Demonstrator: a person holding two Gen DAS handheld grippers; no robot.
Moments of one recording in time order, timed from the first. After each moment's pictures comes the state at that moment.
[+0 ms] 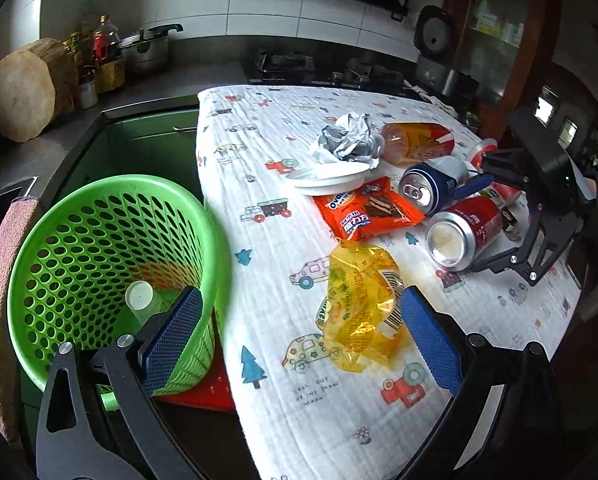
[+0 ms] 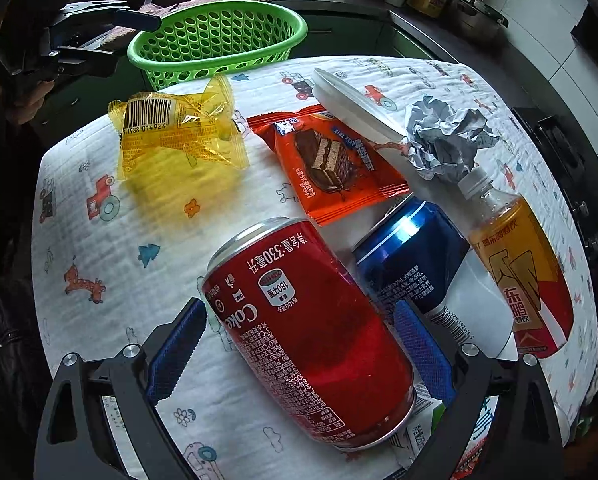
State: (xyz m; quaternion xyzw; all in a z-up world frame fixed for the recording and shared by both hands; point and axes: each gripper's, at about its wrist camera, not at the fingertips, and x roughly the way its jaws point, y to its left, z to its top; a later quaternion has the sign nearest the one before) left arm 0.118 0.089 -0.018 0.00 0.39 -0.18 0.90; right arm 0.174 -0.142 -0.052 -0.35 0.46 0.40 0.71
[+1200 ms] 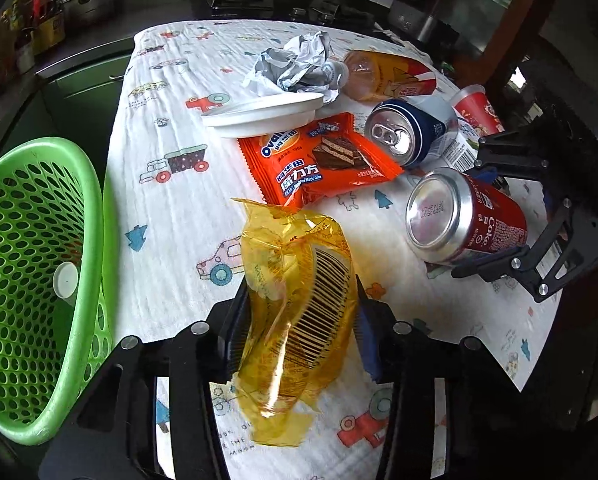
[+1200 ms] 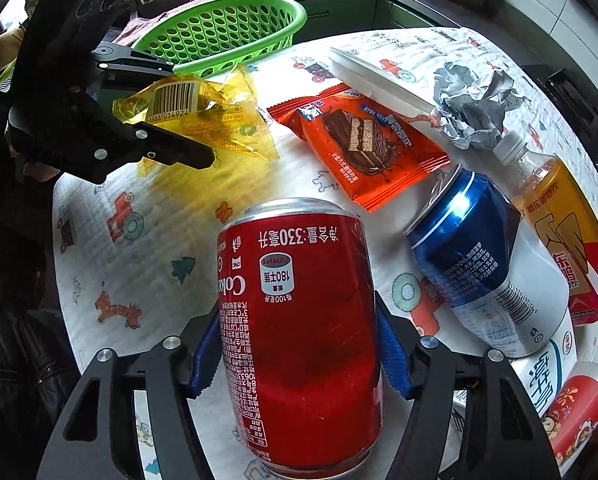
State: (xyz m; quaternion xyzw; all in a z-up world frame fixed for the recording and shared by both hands) left arm 0.159 0.038 -0.065 0.00 0.48 -0.24 0.84; right arm 0.162 -0.134 -0.056 -0.27 0.51 0.40 0.71
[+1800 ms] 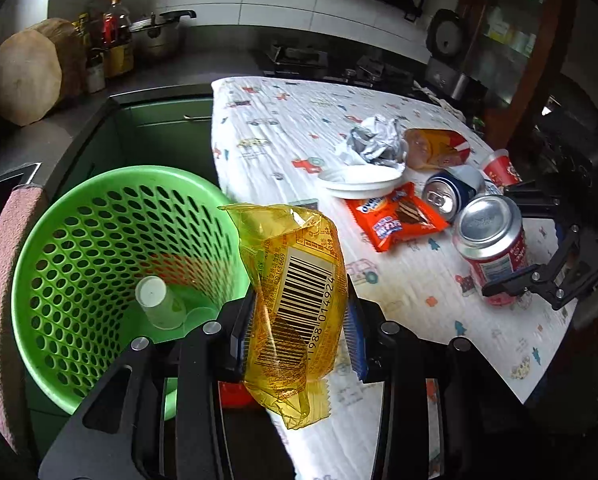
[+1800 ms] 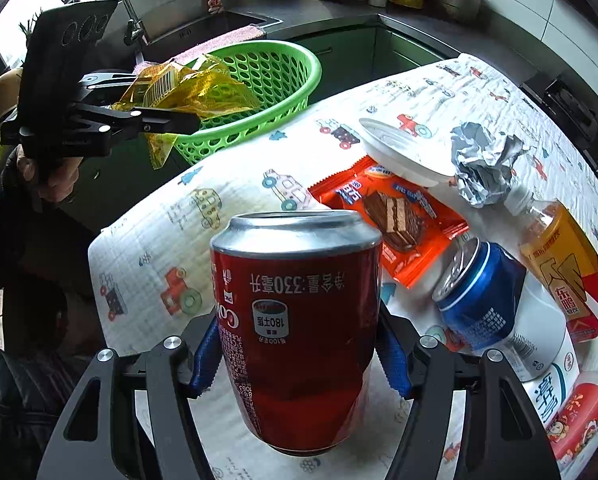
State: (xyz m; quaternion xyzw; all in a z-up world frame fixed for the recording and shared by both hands) left arm 0.137 0.137 -0.017 -0.03 0.41 -0.16 0.90; right arm 0.161 -0.092 -0.017 -0.21 0.50 0.41 0.73
